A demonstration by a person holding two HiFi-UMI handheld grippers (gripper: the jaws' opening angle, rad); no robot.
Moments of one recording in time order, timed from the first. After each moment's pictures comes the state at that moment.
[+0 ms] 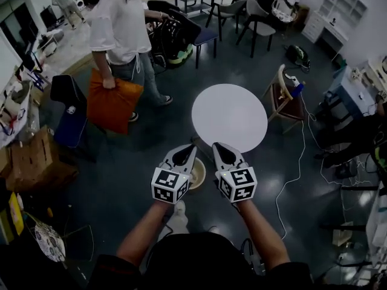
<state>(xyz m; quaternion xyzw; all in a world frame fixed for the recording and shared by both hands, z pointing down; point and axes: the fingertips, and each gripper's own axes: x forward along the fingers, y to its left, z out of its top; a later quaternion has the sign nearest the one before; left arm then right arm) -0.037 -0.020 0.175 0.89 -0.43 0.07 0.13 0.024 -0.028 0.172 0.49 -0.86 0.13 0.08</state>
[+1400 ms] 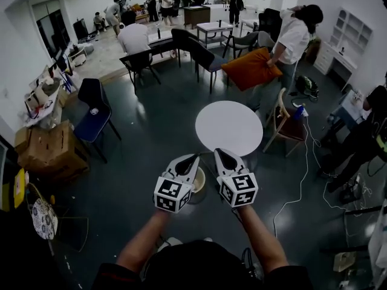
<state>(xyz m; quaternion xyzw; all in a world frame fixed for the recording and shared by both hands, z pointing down) 0.047 0.200 0.093 0.87 -0.48 0.05 0.05 0.102 0.172 0.087 0.44 -0.89 0.07 0.02</state>
